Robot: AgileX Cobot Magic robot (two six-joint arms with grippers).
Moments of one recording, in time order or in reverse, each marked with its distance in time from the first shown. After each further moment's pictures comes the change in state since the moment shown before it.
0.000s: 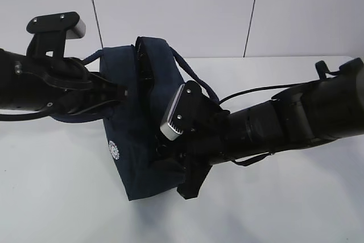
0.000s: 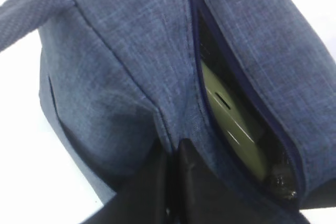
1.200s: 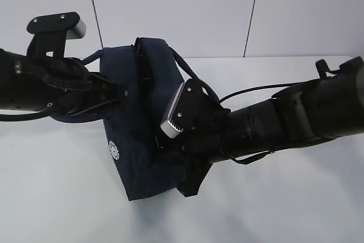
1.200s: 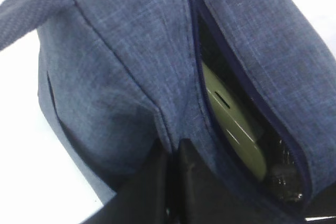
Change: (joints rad) left arm 0.000 0.000 0.000 0.002 0.002 0.000; right arm 0.000 0.000 -0.005 0.000 -0.006 0.004
